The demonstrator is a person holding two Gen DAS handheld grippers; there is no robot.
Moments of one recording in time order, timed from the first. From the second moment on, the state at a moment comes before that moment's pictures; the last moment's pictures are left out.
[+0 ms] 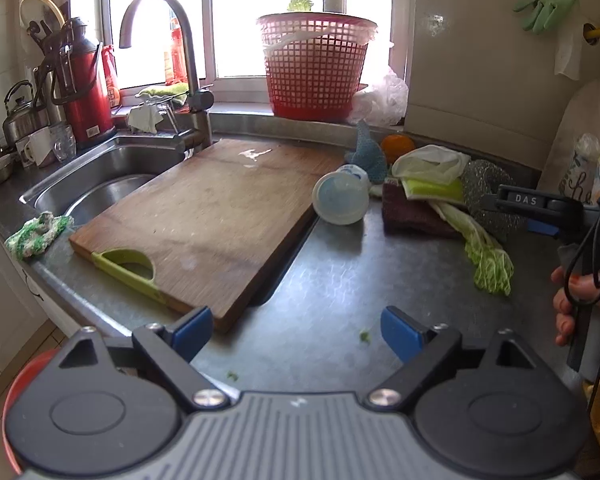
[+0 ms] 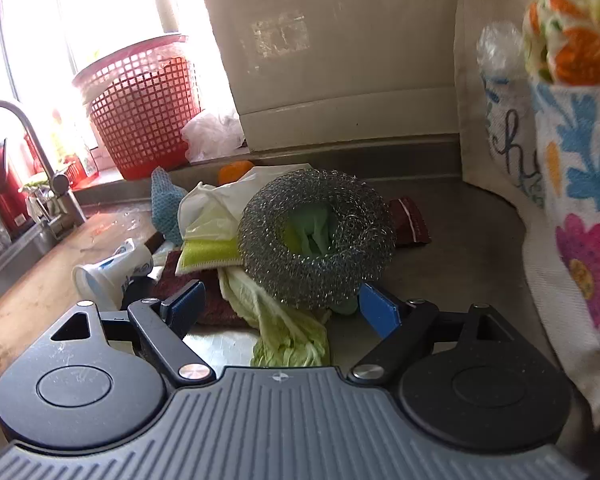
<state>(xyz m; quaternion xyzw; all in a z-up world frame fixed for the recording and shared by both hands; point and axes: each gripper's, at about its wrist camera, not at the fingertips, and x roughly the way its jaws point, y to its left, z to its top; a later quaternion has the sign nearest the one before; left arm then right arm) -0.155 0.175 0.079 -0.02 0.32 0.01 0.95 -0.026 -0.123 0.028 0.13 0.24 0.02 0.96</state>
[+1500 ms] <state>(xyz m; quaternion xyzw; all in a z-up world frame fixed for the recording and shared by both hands) 0.058 0.121 0.019 0.08 0.30 -0.01 0.95 0.026 -0.110 0.010 0.10 0.22 0.08 0.97</state>
